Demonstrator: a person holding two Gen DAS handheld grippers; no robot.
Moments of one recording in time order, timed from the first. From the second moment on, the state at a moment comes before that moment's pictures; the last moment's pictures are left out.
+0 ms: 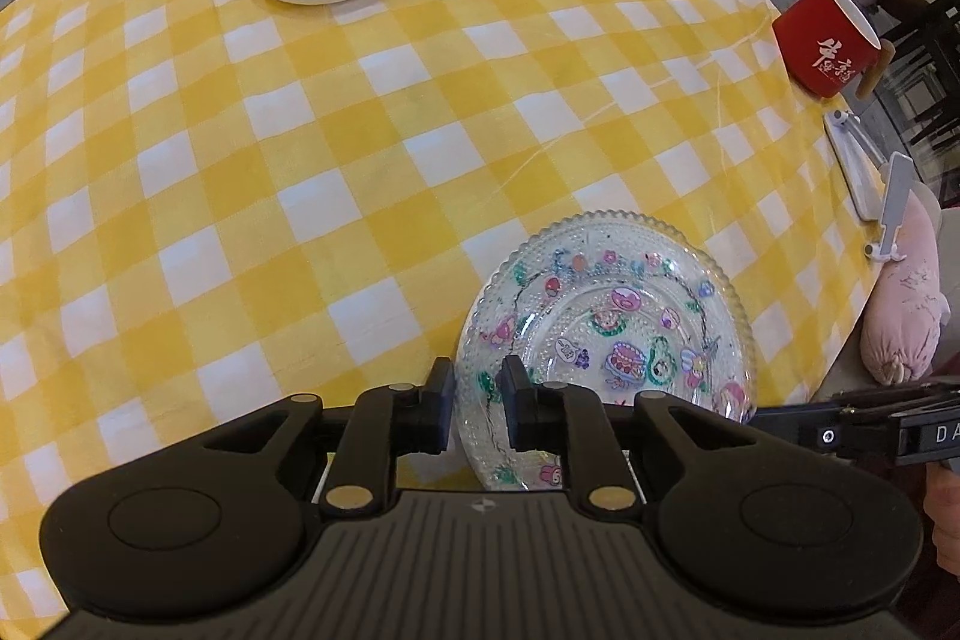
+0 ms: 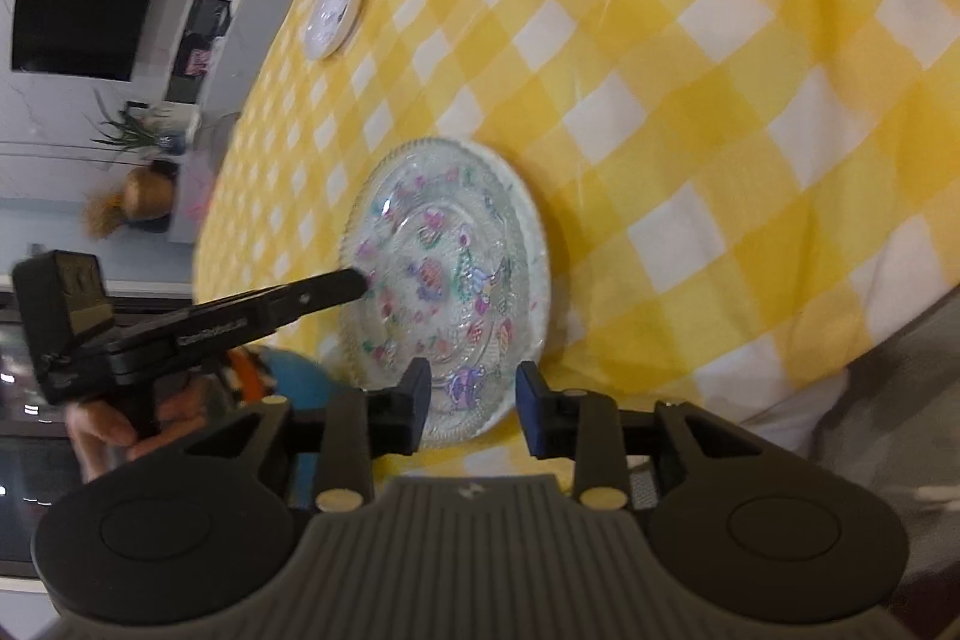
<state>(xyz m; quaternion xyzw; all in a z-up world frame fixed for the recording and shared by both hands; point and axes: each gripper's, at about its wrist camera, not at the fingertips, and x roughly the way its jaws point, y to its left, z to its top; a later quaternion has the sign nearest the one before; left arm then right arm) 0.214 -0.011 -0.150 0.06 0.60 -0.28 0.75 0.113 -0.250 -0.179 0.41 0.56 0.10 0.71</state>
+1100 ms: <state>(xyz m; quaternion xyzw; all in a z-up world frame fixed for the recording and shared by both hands) 0.150 -0.033 -0.082 0.12 0.47 -0.21 0.85 0.104 -0.248 -0.131 0.27 0.48 0.02 0.83</state>
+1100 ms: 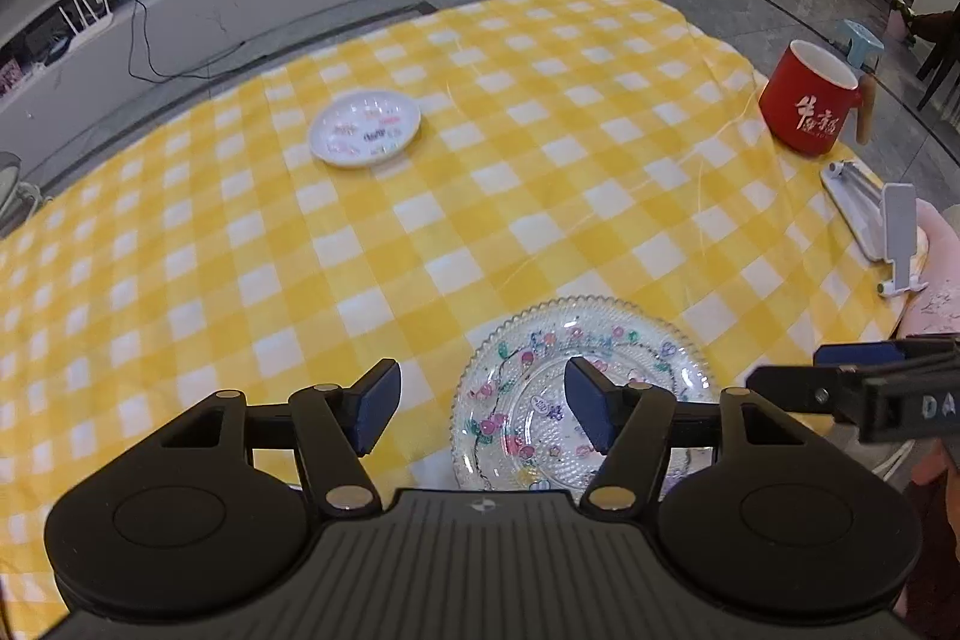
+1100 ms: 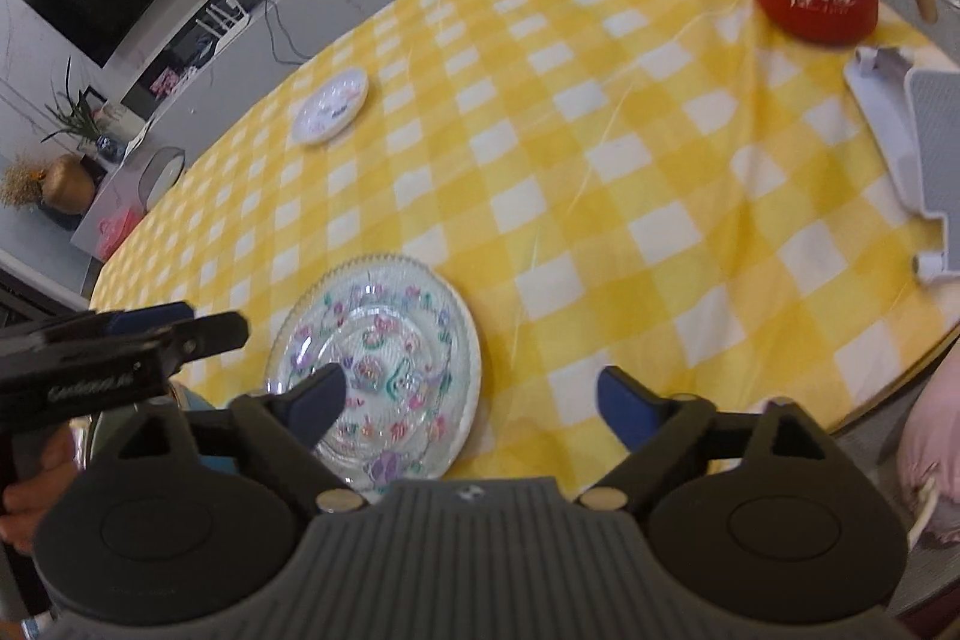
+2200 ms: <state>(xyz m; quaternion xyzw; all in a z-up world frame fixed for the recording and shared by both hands) 0.335 -0.005 -0.113 0.00 0.49 -0.04 0.87 0.354 -0.241 -0.149 0.34 0.48 0.14 0.80</state>
